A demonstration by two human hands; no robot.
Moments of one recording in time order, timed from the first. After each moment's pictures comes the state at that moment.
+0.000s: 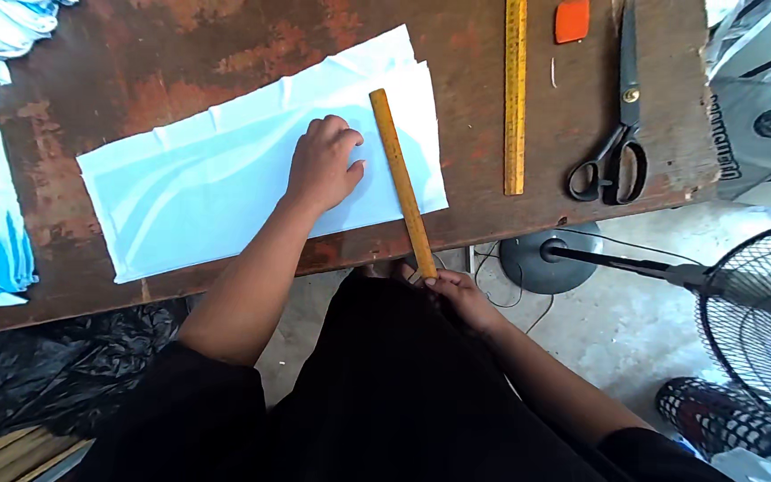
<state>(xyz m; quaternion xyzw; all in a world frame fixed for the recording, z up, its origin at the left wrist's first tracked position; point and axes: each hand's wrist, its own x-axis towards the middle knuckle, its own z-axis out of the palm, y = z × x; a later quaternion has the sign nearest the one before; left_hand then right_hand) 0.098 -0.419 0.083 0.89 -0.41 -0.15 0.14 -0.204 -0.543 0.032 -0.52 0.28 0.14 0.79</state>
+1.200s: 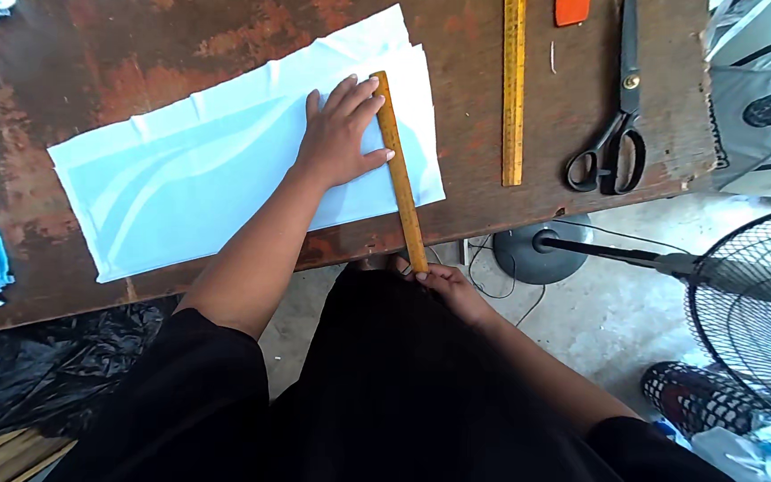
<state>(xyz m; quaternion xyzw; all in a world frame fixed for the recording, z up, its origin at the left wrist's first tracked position) 0.112 -0.449 0.056 0.86 -0.49 -0.12 0.10 -0.200 -0.537 0.034 -0.53 0.27 0.16 0.78</state>
